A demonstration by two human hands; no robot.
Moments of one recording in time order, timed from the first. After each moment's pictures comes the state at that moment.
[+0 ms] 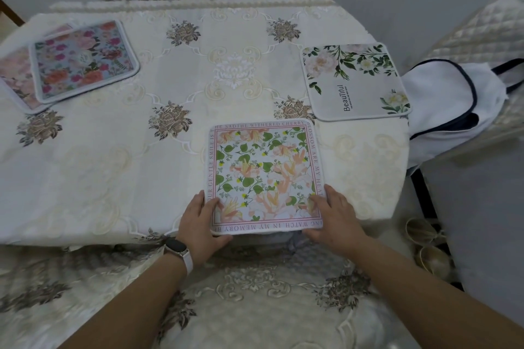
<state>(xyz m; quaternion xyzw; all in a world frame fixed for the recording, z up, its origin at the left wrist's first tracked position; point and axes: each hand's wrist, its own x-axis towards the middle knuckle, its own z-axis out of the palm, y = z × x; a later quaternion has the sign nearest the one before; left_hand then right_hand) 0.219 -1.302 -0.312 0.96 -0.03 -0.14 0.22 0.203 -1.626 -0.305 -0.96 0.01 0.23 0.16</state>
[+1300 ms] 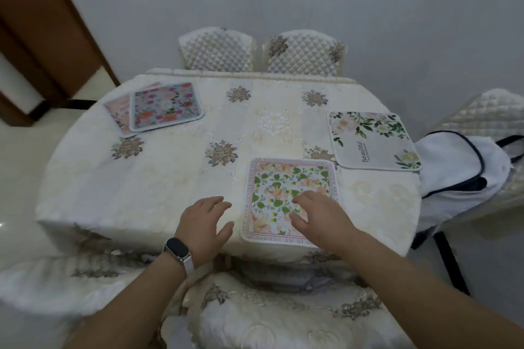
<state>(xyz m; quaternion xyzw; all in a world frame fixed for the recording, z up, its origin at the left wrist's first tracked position) 0.179 -1.254 -0.179 0.99 -0.08 0.02 0.14 0.212 -1.534 -0.163 -0.97 -0.18 0.06 0.16</state>
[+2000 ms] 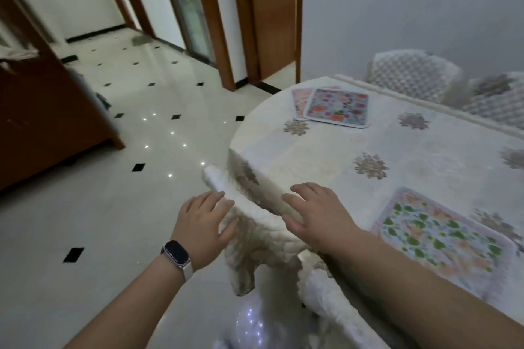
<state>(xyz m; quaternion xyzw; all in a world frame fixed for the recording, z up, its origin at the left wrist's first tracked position) -0.068 -1.137 -0.108 0.96 0.25 0.11 -0.01 0.130 -1.318 -0.109 -0.81 -0.56 -0.04 0.16</state>
